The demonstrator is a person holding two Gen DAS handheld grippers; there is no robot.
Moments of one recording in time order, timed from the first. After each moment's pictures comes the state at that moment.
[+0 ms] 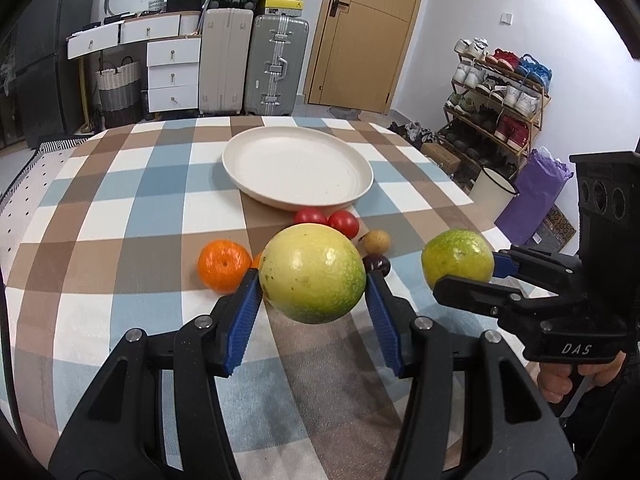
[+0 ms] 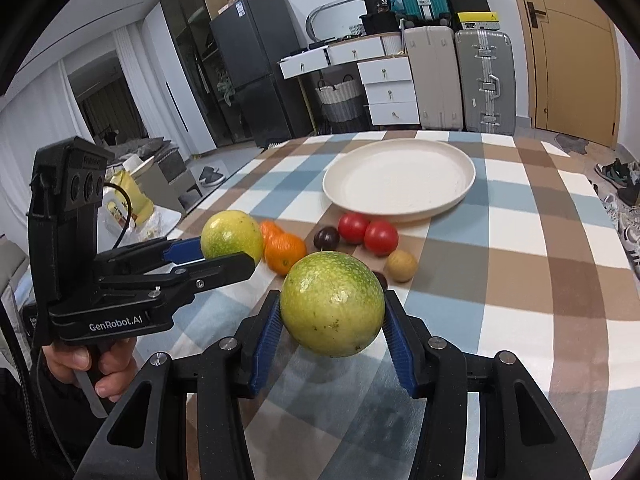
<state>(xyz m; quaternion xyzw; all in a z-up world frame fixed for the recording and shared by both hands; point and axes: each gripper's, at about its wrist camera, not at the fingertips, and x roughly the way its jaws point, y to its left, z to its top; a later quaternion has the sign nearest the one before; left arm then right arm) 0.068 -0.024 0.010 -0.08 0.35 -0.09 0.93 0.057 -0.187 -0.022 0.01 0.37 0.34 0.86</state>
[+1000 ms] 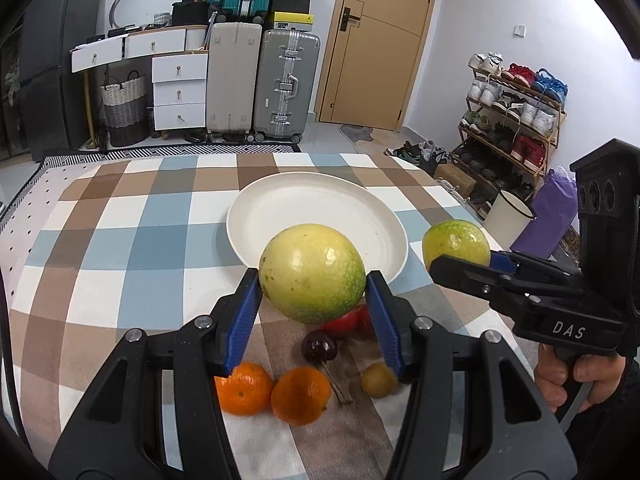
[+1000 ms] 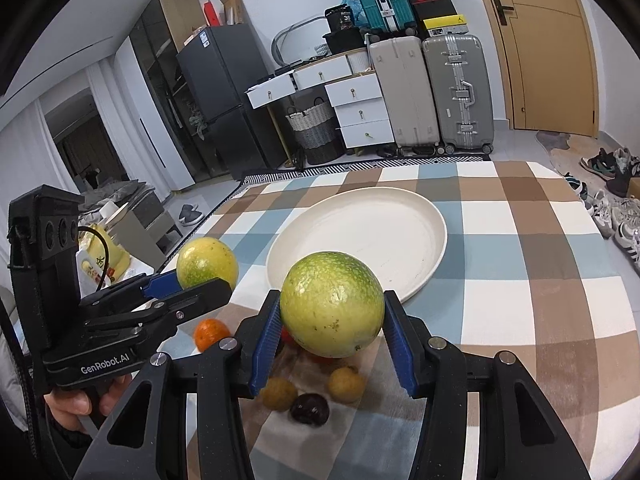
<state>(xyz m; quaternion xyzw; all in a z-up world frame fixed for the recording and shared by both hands) 0.164 -0.016 0.020 -0.07 0.33 -0.07 0.94 0.150 -0.185 -0.007 0.06 0.35 0.30 0.89</state>
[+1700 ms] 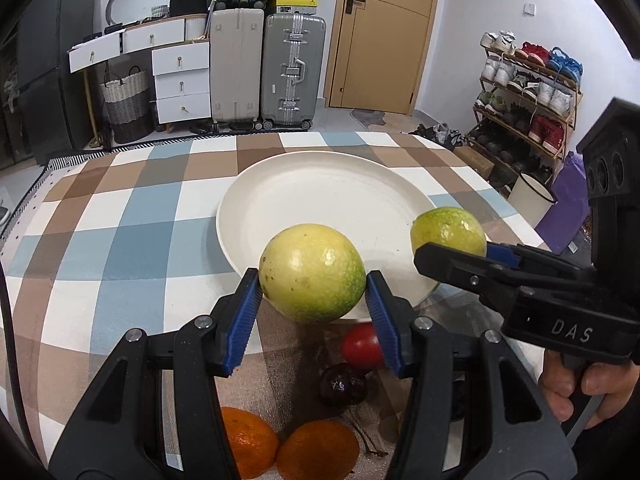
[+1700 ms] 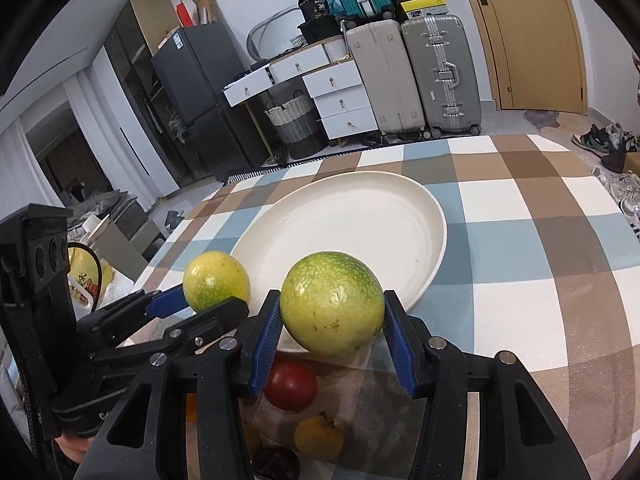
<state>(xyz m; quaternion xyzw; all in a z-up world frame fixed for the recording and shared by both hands) 0.229 -0.023 -0.028 -0.04 0.35 -0.05 0.93 0.201 -0.170 -0.046 0.08 0.37 0.28 0.88</state>
